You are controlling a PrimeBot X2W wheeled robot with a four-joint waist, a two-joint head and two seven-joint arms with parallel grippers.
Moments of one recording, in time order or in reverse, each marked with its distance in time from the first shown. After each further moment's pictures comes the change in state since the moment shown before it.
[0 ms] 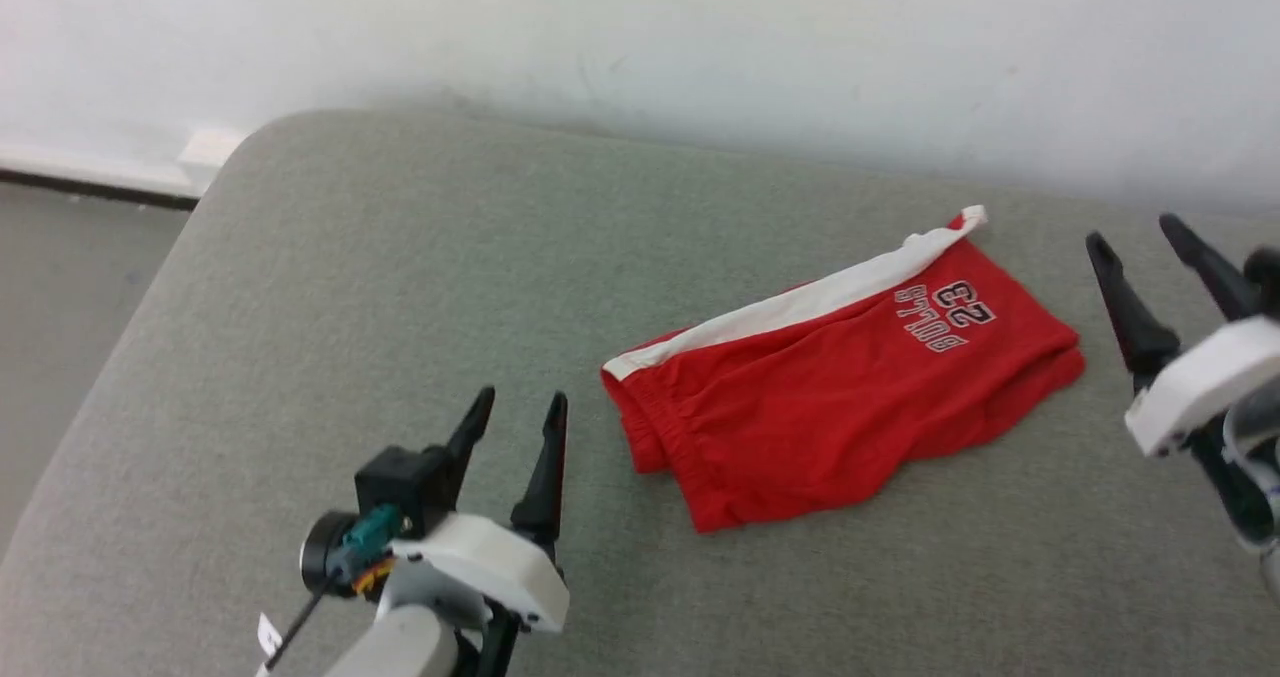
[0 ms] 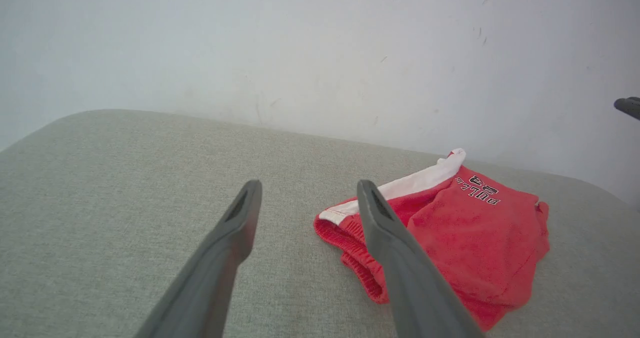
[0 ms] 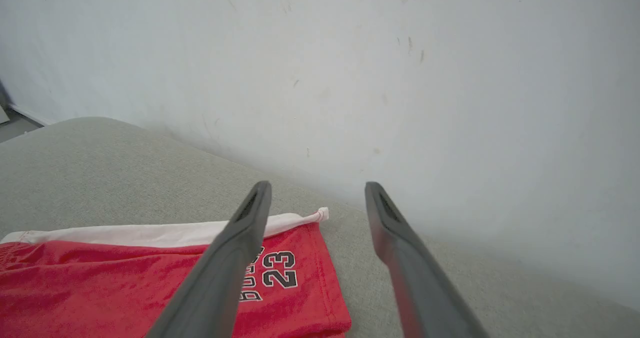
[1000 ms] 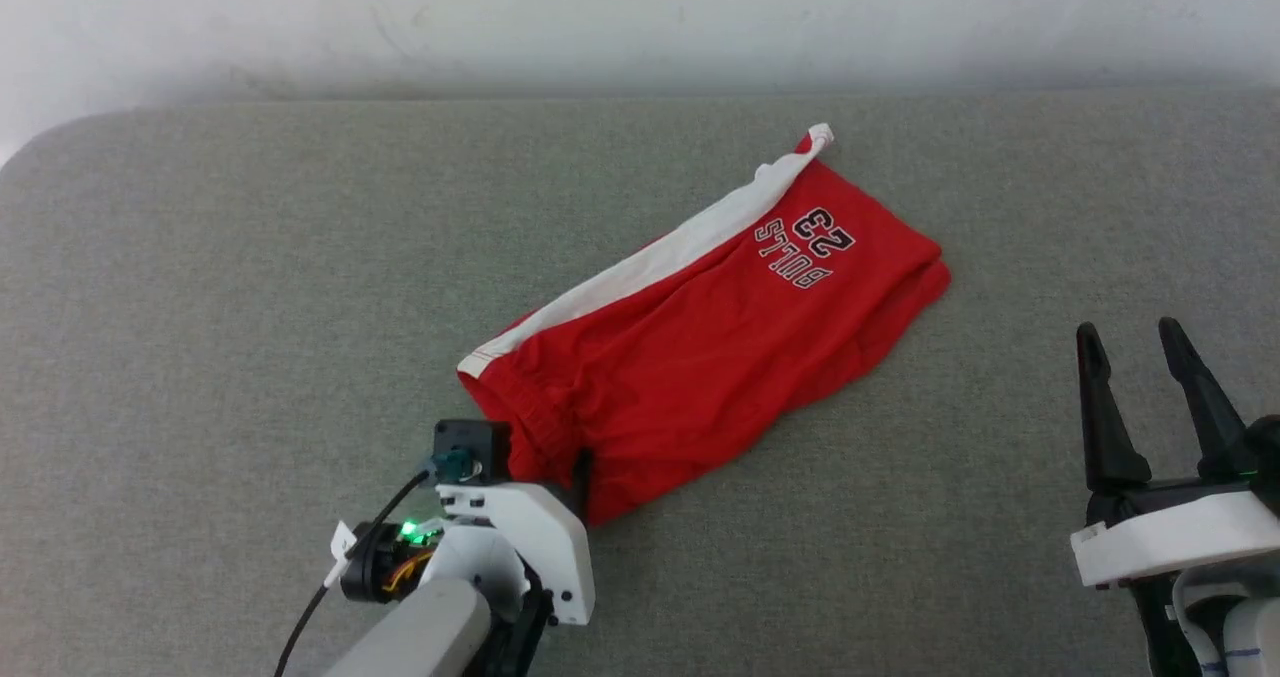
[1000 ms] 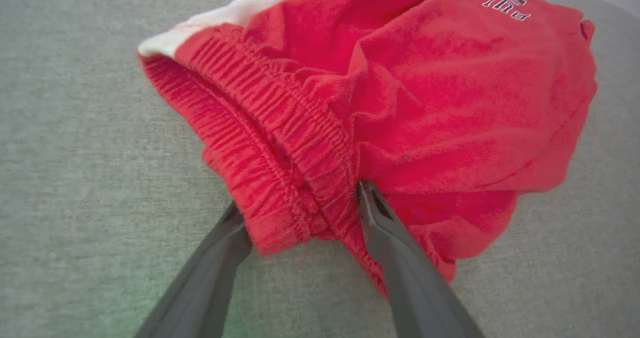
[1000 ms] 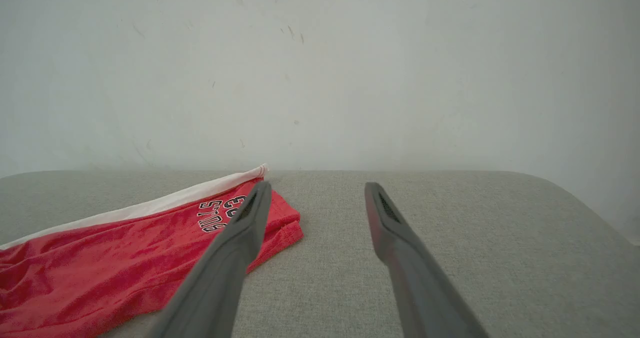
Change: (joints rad) left arm -0.064 -0.053 -0.078 0.166 -0.052 0.067 0.328; right arm 0.479 0.388 -0.441 -0.543 -0.329 0.000 0.015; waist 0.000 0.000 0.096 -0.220
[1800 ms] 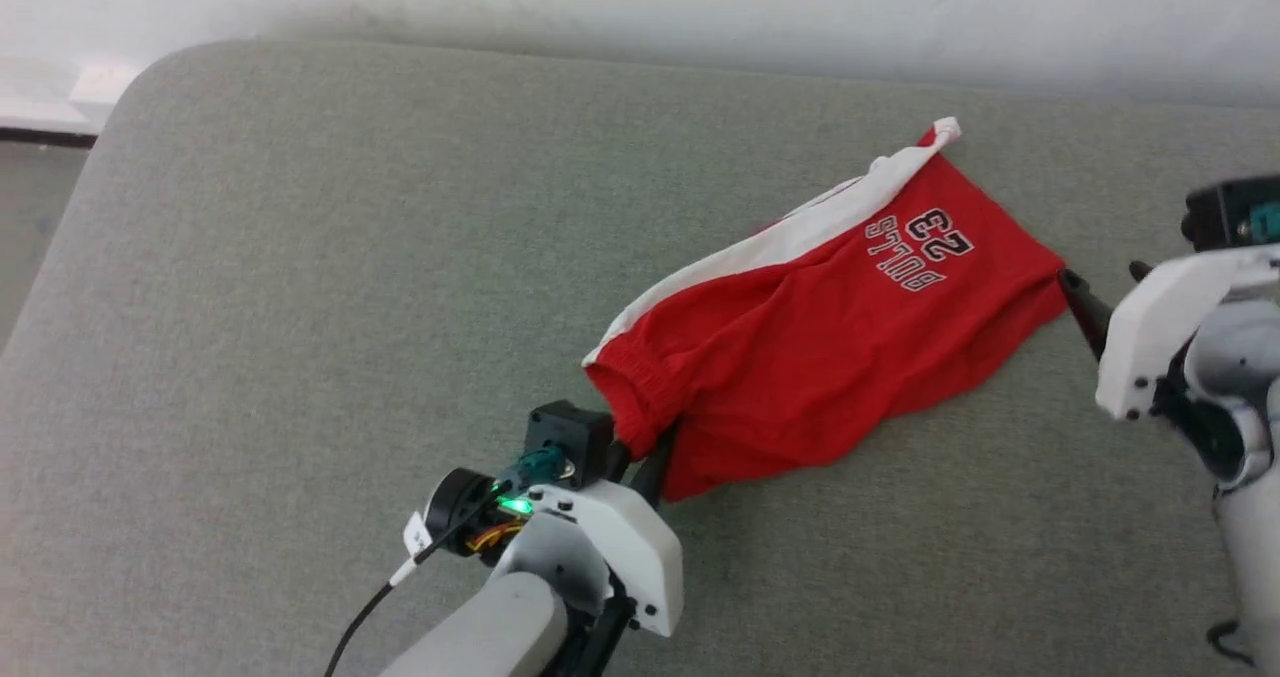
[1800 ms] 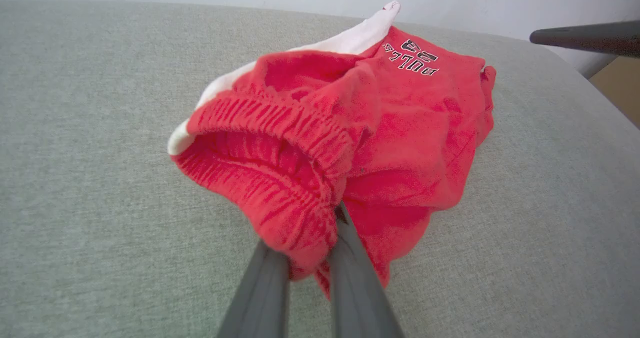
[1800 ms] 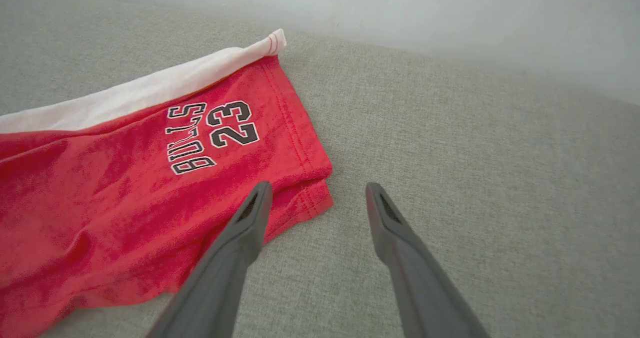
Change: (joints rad) left arm -0.043 -0.019 -0.098 -0.150 0.077 -0.044 -0.039; right arm -0.402 -0.150 0.089 0.325 0.065 0.000 0.646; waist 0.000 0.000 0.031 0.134
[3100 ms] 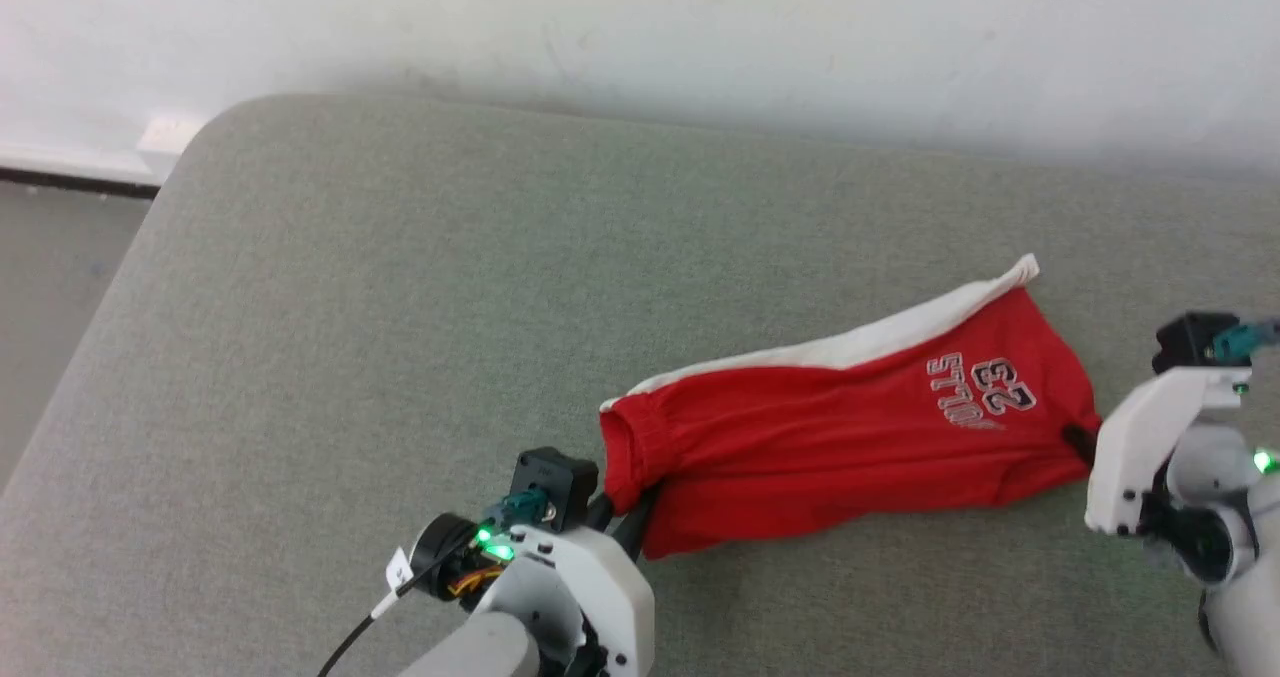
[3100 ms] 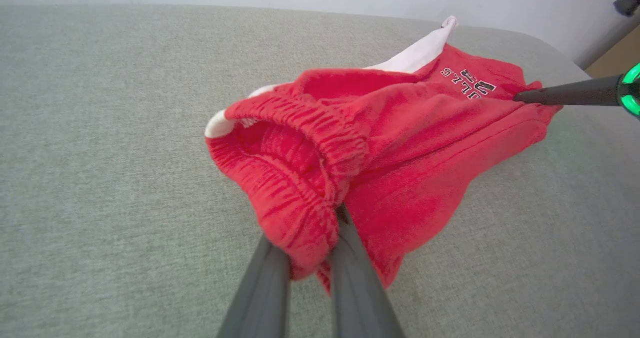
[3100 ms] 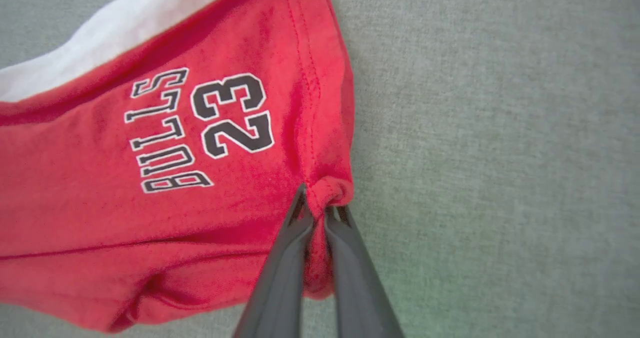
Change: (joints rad) left arm 0.021 0.032 -0.040 0.042 -0.029 -0.054 -0.016; right arm 0.013 -0.020 0.027 0.289 0.149 0.001 0.091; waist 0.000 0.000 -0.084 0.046
